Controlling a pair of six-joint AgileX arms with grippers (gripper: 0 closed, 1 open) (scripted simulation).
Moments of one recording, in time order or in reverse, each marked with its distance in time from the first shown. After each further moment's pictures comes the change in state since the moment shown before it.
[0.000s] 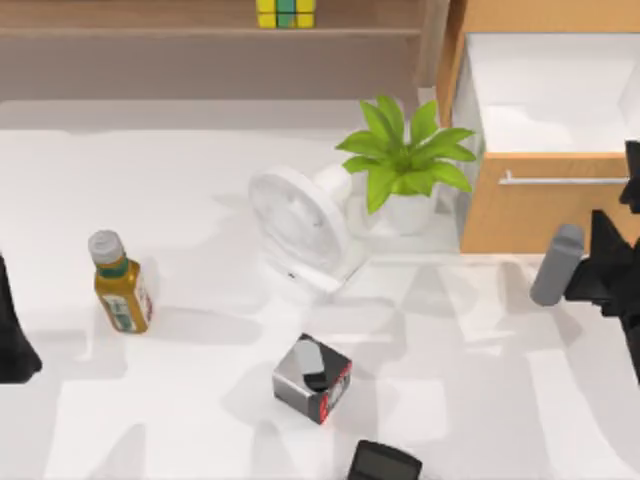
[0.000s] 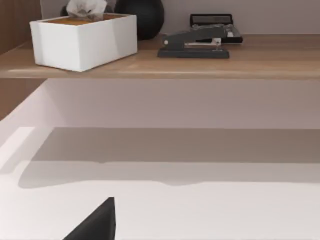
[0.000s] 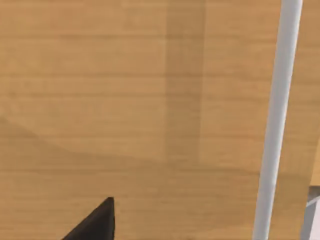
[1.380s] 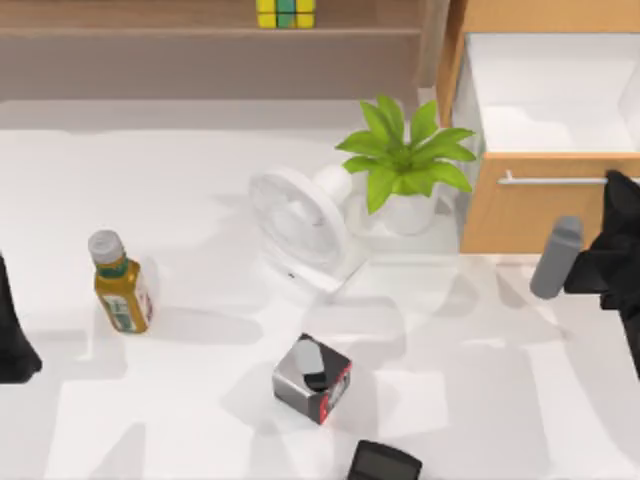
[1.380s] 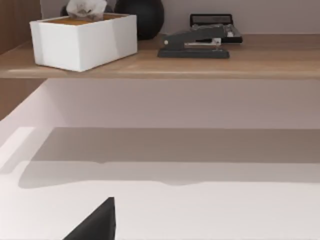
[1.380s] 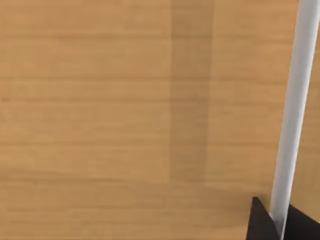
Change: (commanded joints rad) left arm 0.000 0.000 0.000 0.000 0.000 0.000; right arm -0.012 0.002 0.026 -0.025 -0.012 0.000
